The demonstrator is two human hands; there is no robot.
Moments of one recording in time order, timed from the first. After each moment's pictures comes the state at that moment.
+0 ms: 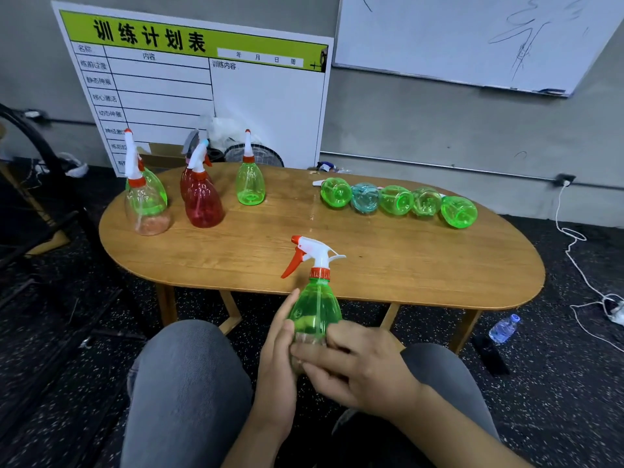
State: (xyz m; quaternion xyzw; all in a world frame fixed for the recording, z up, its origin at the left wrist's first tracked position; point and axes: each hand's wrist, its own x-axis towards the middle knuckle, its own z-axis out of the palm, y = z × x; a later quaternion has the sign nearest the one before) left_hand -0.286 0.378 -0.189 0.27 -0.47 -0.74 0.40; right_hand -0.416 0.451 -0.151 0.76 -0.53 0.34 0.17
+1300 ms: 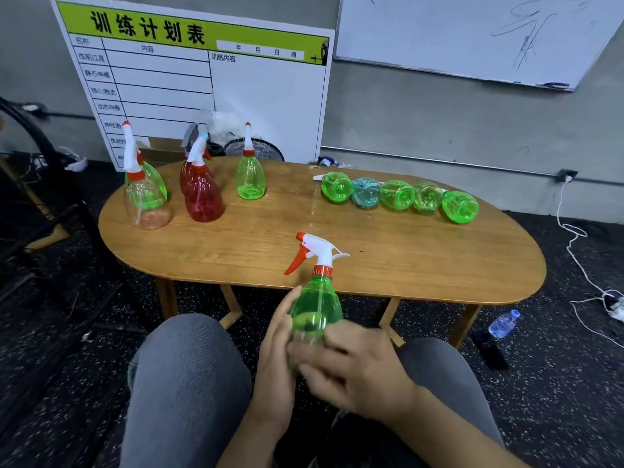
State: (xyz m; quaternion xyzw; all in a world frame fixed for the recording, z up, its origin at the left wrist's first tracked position) left_hand -0.283 0.380 -0.185 0.26 -0.47 -0.73 0.42; right_hand -0.407 0.455 -0.153 0.76 -0.53 0.35 0.15
